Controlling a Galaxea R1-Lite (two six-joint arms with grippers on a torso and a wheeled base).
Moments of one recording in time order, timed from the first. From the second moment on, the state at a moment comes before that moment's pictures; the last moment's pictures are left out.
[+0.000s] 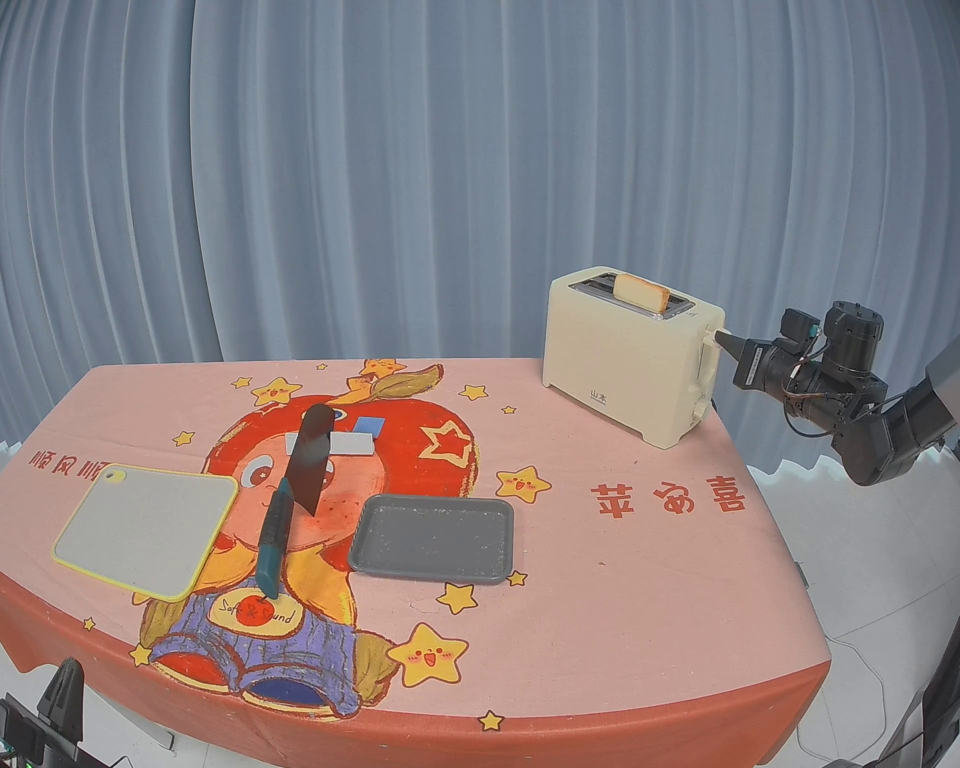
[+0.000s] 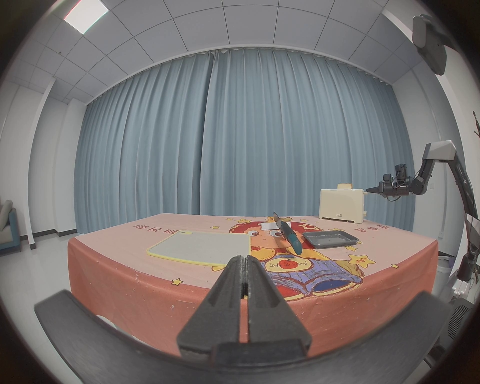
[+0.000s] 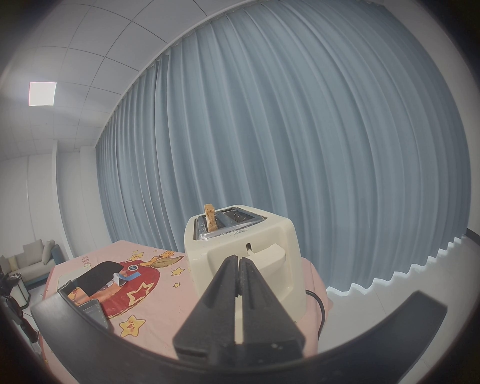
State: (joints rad) left arm 0.01 0.03 -0.02 0.00 0.02 -0.01; right arm 0.09 2.07 -1.03 -0.94 0.30 0.20
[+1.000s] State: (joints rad) left arm 0.01 0.03 -0.02 0.00 0.02 -0.01; right arm 0.09 2.11 -1.01 -0.91 0.29 0.19
